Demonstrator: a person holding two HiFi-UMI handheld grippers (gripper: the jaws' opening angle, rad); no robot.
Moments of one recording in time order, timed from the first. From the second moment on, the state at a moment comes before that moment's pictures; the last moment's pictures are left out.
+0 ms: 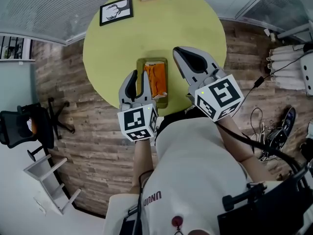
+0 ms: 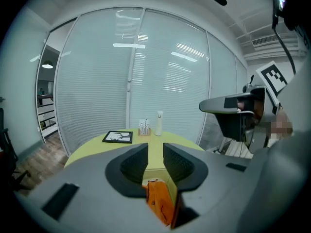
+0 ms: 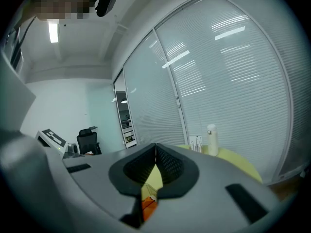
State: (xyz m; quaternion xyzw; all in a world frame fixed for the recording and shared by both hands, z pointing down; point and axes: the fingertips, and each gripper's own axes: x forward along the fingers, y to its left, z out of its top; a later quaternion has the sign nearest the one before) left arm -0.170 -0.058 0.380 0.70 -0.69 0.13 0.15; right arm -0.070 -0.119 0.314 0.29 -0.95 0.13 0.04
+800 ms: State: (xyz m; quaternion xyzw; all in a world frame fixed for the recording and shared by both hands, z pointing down) left arm -0.158 -0.075 0.461 0.72 -0.62 0.23 0.24; right arm -0.057 -0.132 0.327 0.34 -0.93 0.15 0.06
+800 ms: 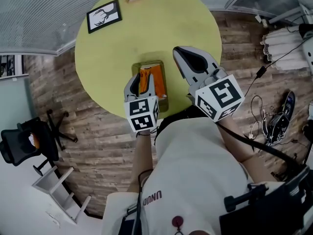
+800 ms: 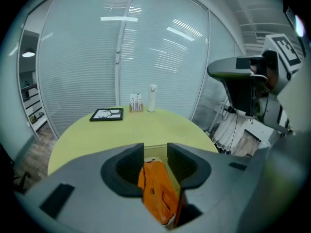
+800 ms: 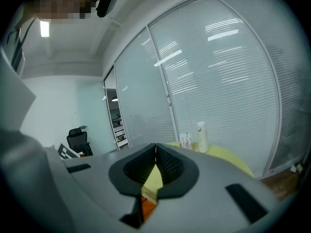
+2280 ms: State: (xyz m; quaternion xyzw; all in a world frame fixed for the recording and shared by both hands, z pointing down) left arm -0.152 -0.083 0.533 0.69 -0.57 0.36 0.28; right arm -0.040 -0.136 0.335 0.38 -0.91 0.16 0.07
